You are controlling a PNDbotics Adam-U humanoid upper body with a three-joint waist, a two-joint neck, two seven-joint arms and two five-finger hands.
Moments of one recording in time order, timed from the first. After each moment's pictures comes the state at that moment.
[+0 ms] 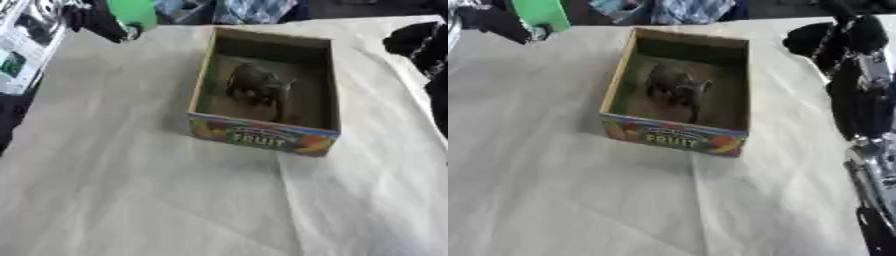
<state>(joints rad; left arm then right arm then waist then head) -1.20 0.42 -0.34 -1.31 -0.71 0.56 -0.52 -0.29 -0.43 -0.09 -1.98 -0.15 -0.15 0.02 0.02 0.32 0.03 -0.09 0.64</state>
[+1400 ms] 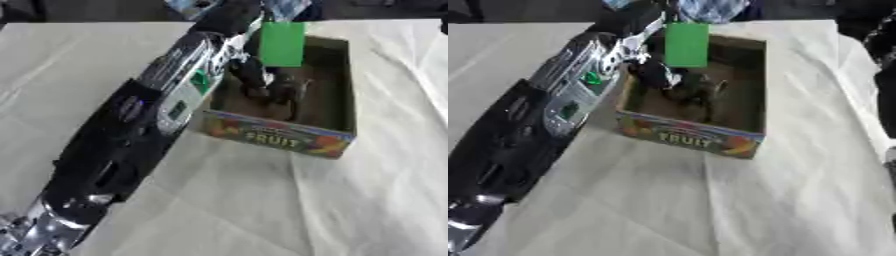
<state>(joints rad) -1.13 0.09 -0.45 -1.31 -1.00 0.39 -0.46 -0.33 -0.42 -0.09 -1.98 -0.19 -0.18 -0.02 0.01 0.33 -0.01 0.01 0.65</state>
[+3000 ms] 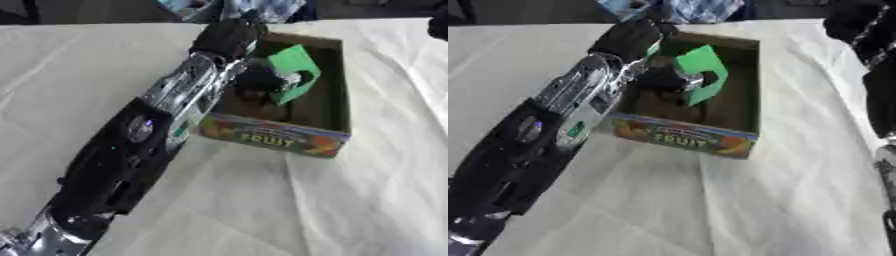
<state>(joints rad) -1.11 0.09 -0.46 -1.31 -1.16 0.37 -0.41 -0.33 -0.42 -0.09 -1.98 -0.19 -0.17 -0.01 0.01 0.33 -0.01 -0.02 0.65</state>
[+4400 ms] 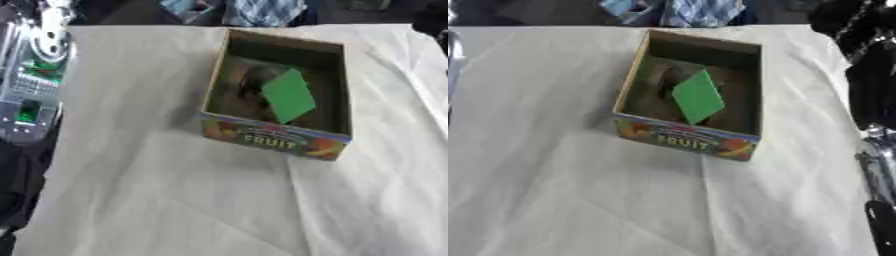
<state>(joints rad) -0.90 0.31 -0.10 -1.78 -0.89 0.32 -0.12 -0.33 -0.43 -0.10 -1.98 -0.20 -0.22 -0.05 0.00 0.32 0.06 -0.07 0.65</state>
